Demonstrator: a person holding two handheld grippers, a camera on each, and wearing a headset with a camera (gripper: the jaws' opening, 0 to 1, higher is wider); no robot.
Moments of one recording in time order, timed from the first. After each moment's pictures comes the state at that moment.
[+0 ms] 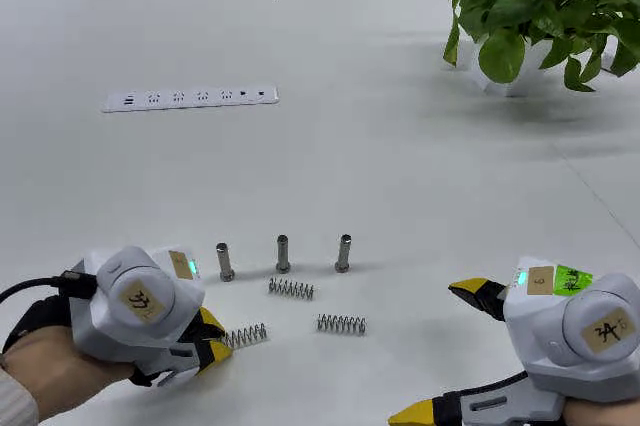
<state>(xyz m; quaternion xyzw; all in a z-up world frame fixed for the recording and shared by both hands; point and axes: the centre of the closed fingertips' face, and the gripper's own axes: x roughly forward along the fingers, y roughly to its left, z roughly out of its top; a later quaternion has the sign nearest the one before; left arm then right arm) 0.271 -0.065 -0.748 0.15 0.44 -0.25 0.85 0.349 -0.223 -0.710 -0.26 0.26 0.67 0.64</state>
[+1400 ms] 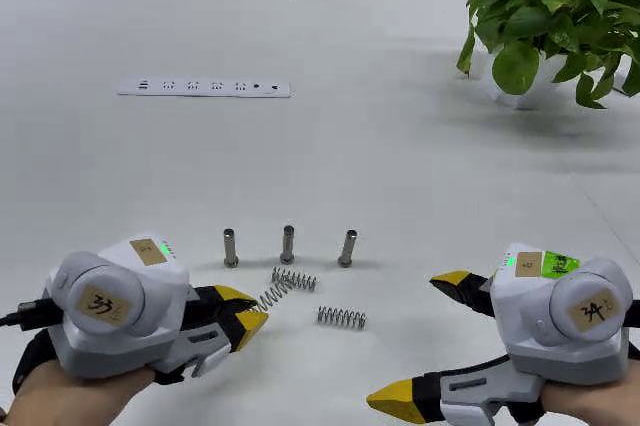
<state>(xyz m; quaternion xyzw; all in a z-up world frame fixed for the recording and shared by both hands) 0.289 -0.102 -0.692 0.00 0.28 -0.16 0.95 0.339 -0.199 -0.694 -0.25 0.25 0.69 0.63</state>
